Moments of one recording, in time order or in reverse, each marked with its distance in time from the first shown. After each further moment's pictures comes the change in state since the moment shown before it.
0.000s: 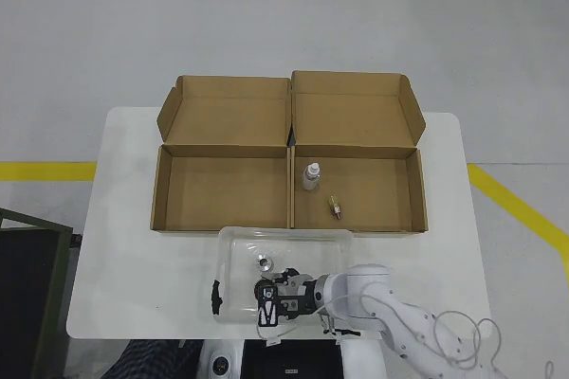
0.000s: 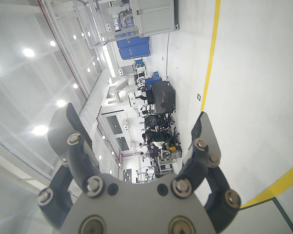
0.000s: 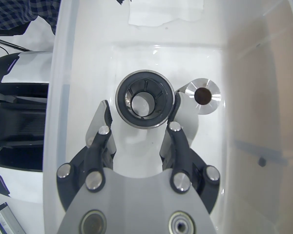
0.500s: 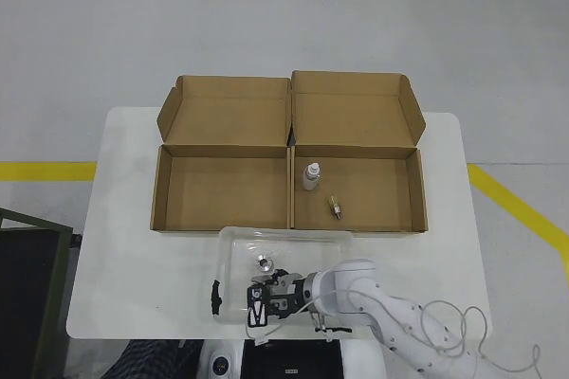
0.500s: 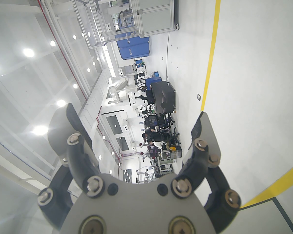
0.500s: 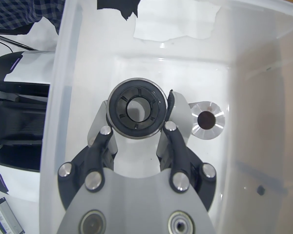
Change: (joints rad) left arm 0.000 0.000 0.000 0.000 0.000 0.000 0.000; right arm 0.073 -0.028 -0.068 0.049 0.036 0.005 0.012
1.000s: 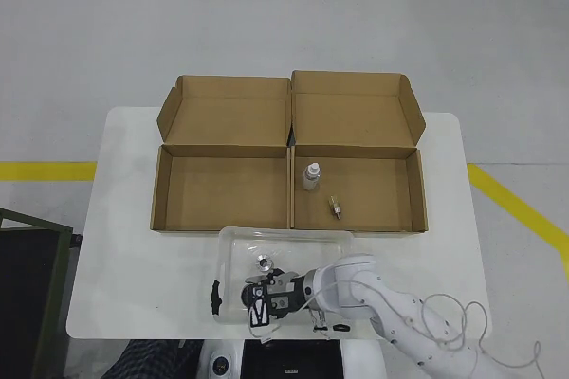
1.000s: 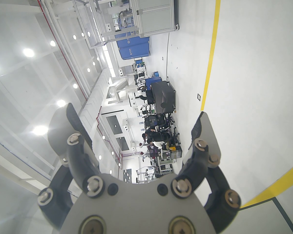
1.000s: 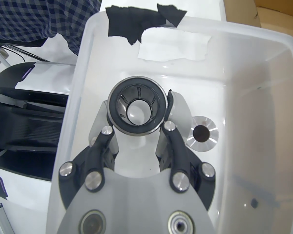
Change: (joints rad) left arm 0.000 0.000 0.000 0.000 0.000 0.000 0.000; right arm 0.015 0.003 0.019 0.015 0.041 -0.056 -0.096
